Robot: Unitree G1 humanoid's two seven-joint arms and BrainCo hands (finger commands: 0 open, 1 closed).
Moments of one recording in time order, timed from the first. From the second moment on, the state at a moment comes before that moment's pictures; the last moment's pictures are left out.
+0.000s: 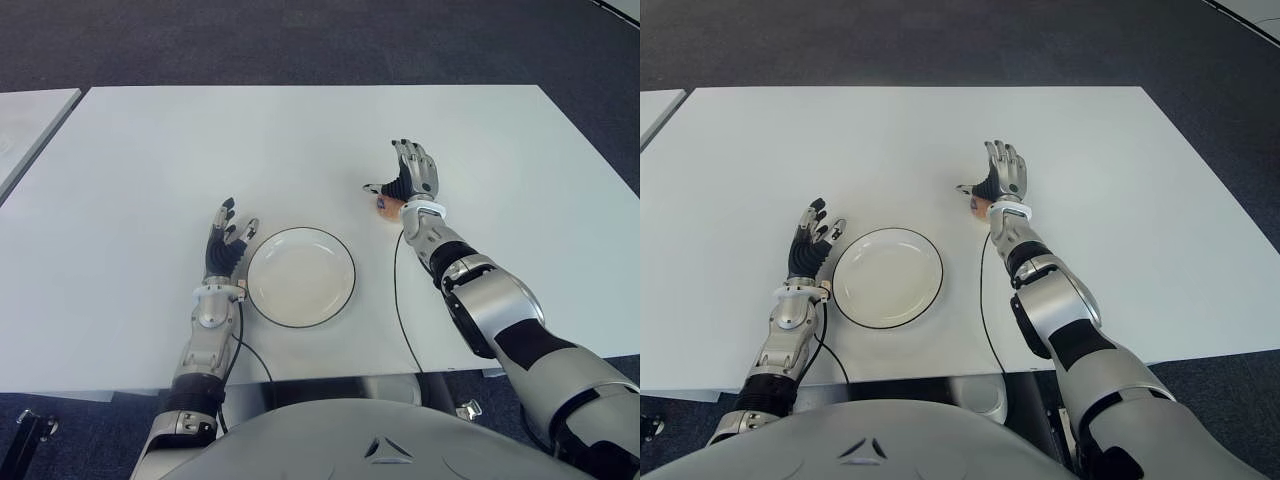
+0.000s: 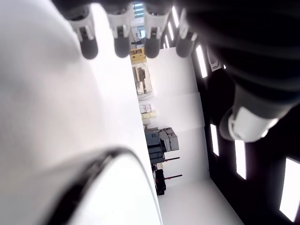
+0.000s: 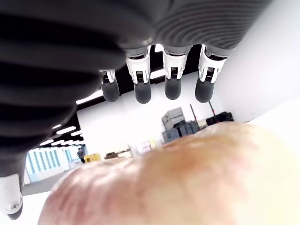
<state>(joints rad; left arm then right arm) 0.07 0.06 0.06 0.36 0.12 -0.33 0.16 -0.84 -0.16 0.39 1.35 -0.68 -0.09 -0.66</state>
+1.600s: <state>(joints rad) 0.10 0.05 0.06 0.30 0.11 -0.32 0.16 -0.78 -0.14 0.41 1.35 -0.66 -0.10 -0.65</state>
